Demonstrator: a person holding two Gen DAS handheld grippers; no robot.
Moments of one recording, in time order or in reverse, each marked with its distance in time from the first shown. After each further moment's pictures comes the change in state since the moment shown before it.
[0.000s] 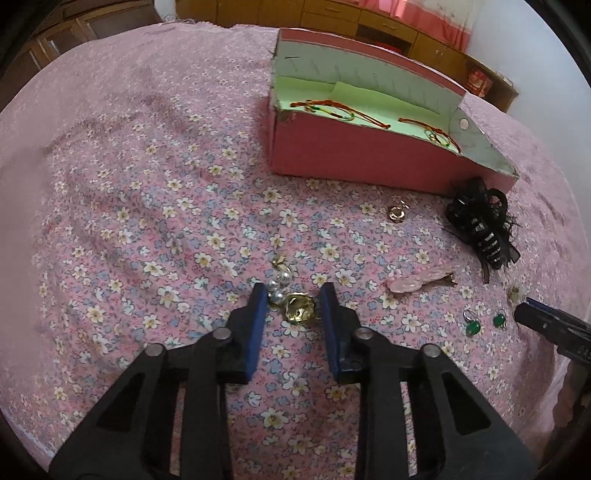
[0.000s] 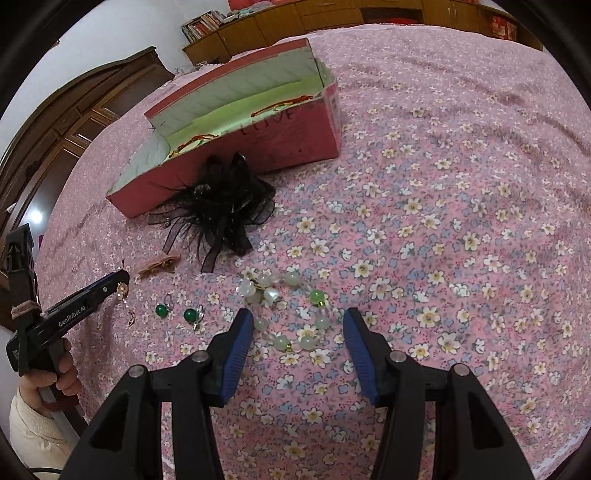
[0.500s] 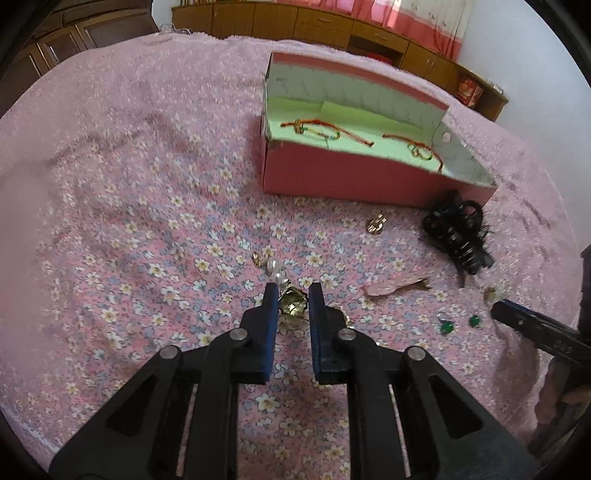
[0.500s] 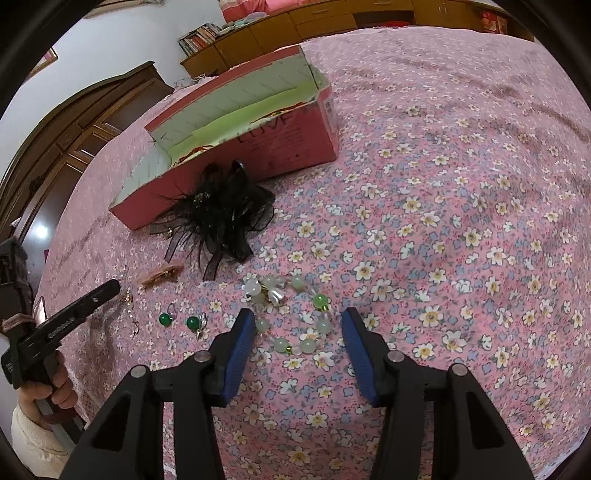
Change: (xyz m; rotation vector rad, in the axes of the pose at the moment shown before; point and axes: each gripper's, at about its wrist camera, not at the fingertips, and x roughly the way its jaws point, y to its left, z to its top) left arm -0.028 0.000 0.004 -0.003 -0.044 -0.036; right arm 0.001 -0.004 -0.003 0.040 -0.041 0.025
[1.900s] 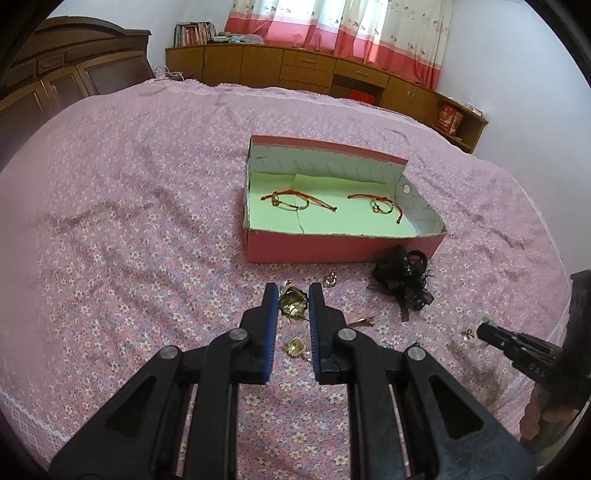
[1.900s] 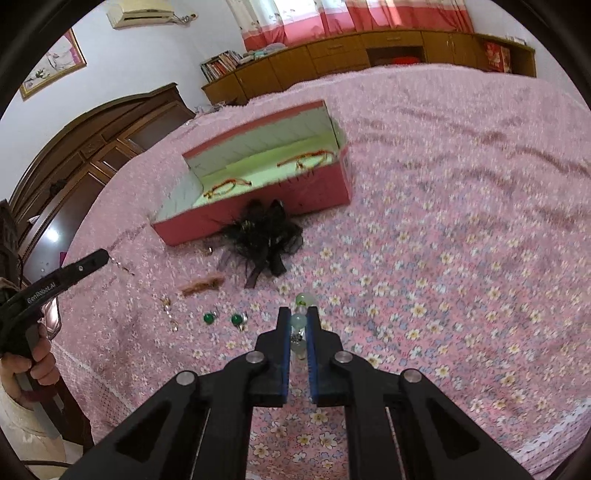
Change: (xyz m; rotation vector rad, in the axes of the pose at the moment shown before) left arm -0.073 -0.021 0.022 0.046 -0.155 -0.024; right arm -0.060 0.018 -0.014 -0.060 -0.149 0.021
